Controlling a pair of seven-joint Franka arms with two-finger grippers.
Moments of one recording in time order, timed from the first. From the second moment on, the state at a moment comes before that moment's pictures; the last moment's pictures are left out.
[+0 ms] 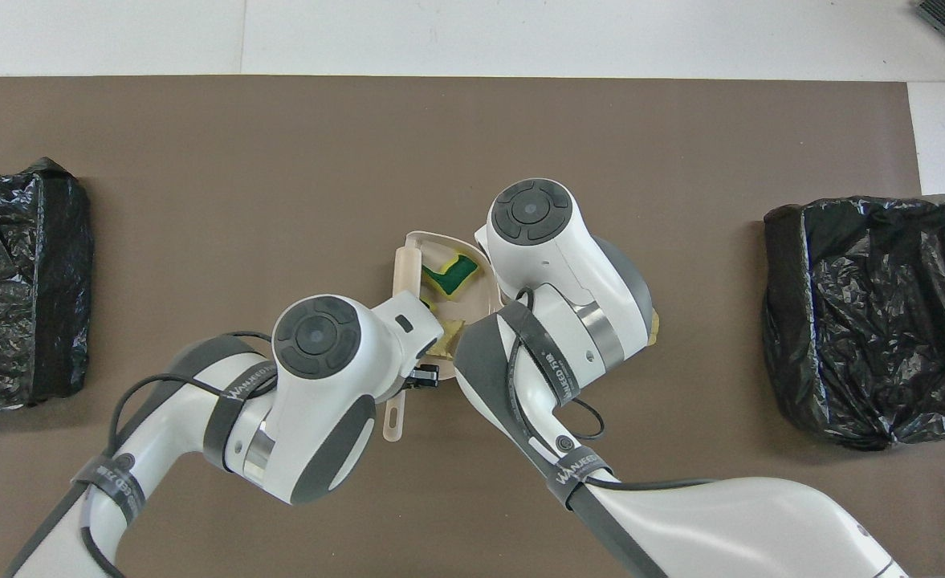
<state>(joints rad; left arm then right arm) -0.58 0.09 -0.09 -2.12 -0.14 2.17 -0.43 0.53 0.43 -0.02 -1.62 -0.04 1.80 -0.81</state>
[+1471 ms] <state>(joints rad) -0.35 -0.02 -0.05 -1.97 -0.24 1.92 -0.47 0.53 0.43 -0.02 -1.62 -0.04 1.80 -0.80</state>
